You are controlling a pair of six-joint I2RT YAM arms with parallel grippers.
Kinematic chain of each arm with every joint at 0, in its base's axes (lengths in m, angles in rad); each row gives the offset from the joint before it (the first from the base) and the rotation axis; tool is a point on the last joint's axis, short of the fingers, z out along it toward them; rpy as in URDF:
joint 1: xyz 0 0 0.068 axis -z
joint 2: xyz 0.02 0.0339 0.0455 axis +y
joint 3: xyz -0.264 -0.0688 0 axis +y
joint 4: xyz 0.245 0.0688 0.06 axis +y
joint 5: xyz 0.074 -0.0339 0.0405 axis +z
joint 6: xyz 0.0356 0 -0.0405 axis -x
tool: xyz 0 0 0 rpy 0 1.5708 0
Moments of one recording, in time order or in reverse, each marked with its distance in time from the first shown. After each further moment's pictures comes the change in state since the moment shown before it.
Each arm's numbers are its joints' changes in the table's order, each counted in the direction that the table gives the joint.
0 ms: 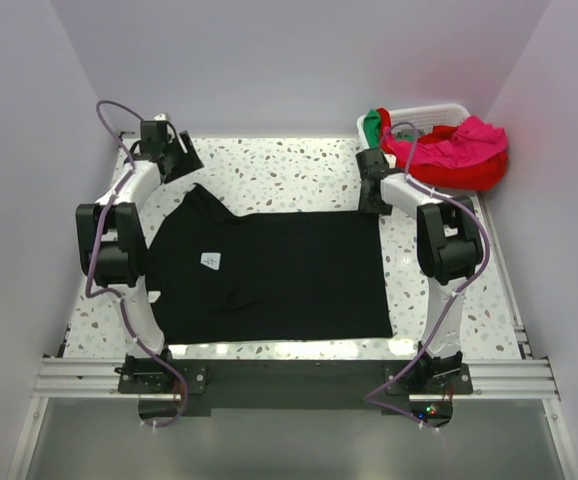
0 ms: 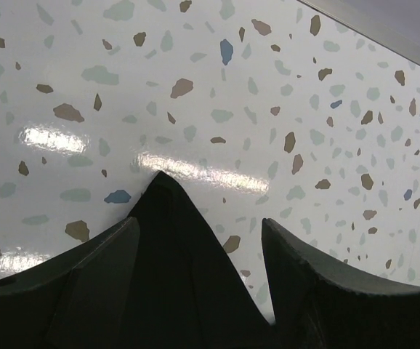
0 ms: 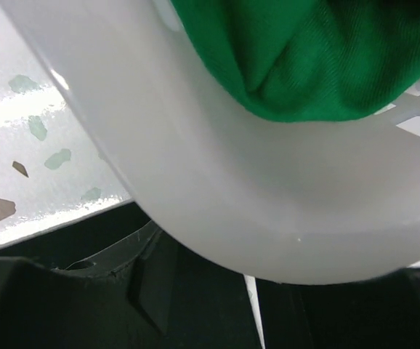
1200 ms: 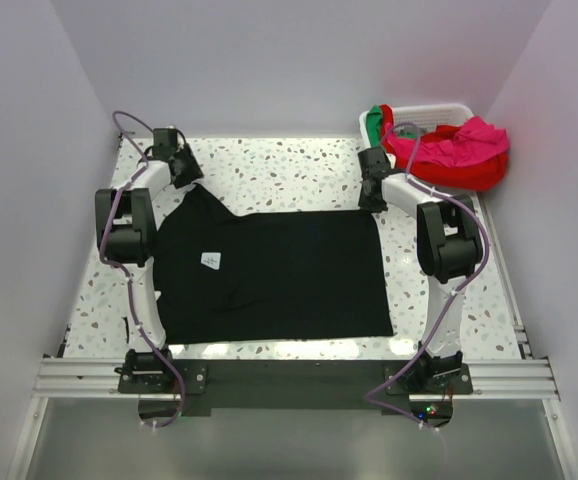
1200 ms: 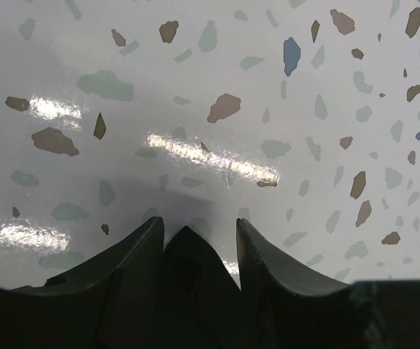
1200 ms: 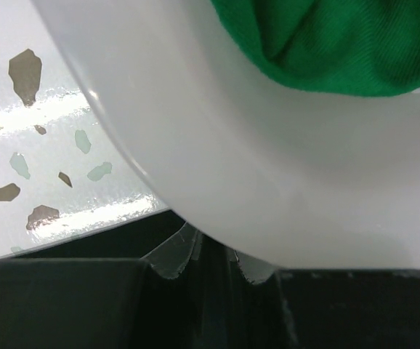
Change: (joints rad) left arm 0.000 0.254 -0.136 -0.025 0.034 0.027; right arm 0.014 0.018 0.003 -0.068 0.098 -0.027
